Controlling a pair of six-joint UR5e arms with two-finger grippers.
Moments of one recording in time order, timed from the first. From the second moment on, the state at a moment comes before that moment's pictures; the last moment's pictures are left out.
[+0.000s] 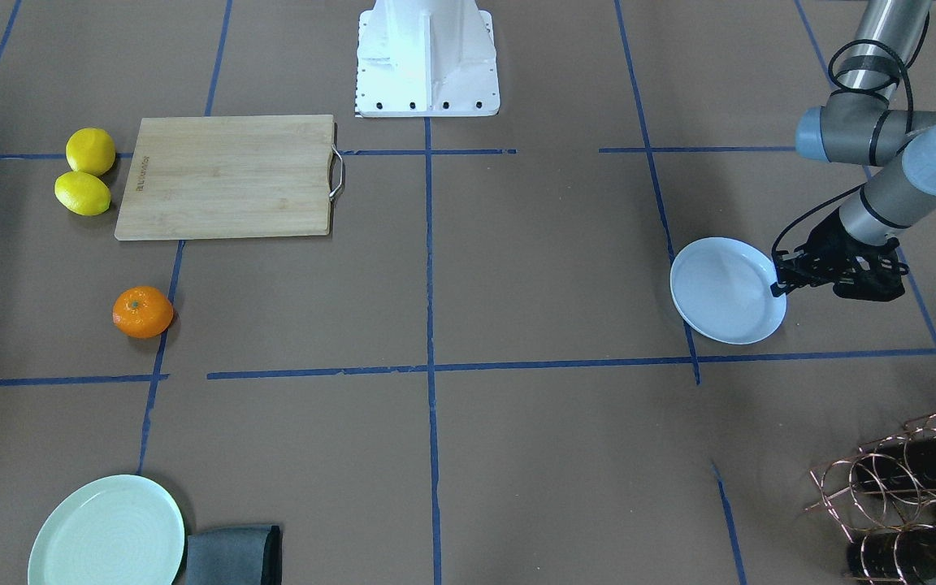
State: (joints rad) left arm -0.96 -1.67 -1.49 -2.32 -2.24 -0.84; right arm 1.50 -1.55 1.70 -1.71 2.45 -0.03
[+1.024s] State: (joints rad) left arm -0.68 -2.12 -1.45 -2.31 -2.13 -1.36; right arm 1.49 -1.53 1.71 -1.69 2.44 -0.03
